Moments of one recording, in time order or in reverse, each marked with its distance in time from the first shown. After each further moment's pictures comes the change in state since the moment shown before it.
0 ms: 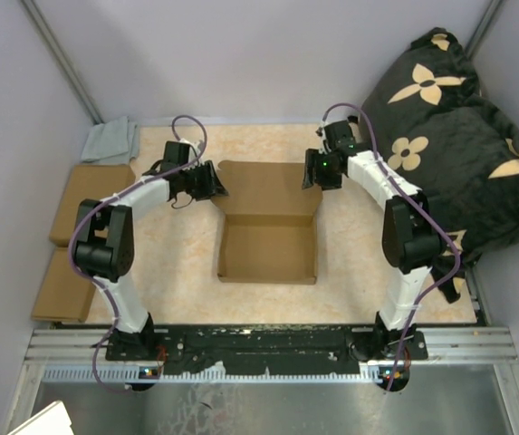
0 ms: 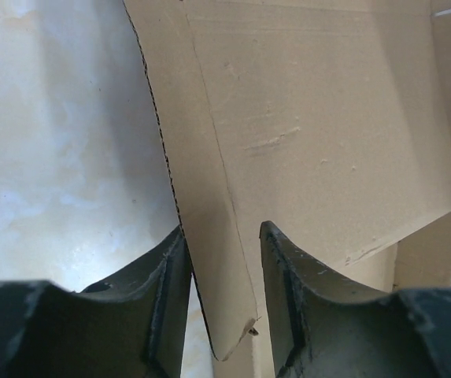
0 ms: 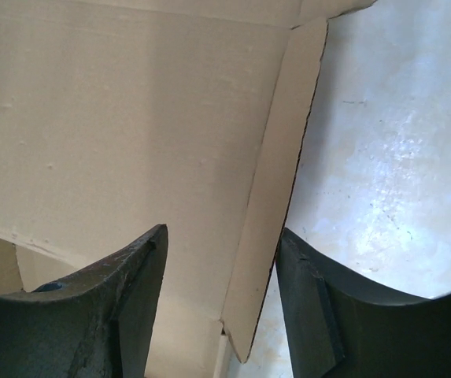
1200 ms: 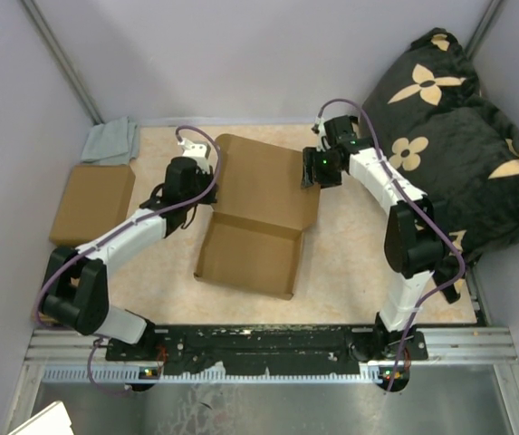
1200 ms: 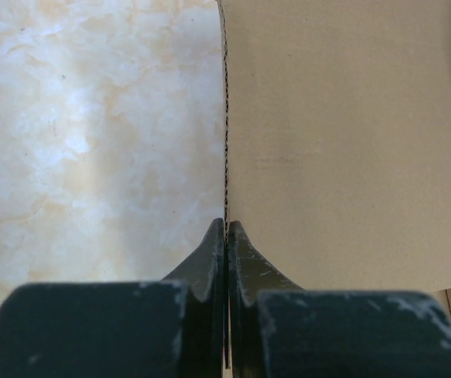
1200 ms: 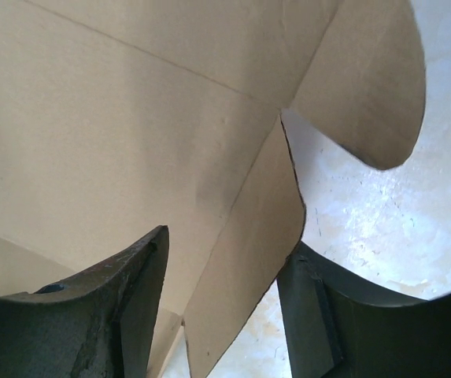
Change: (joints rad) left arm -0.205 -0.381 -0.283 0.241 -0.469 0.200; right arm 0.032 -0.041 0.028 -0.090 -0.025 -0.076
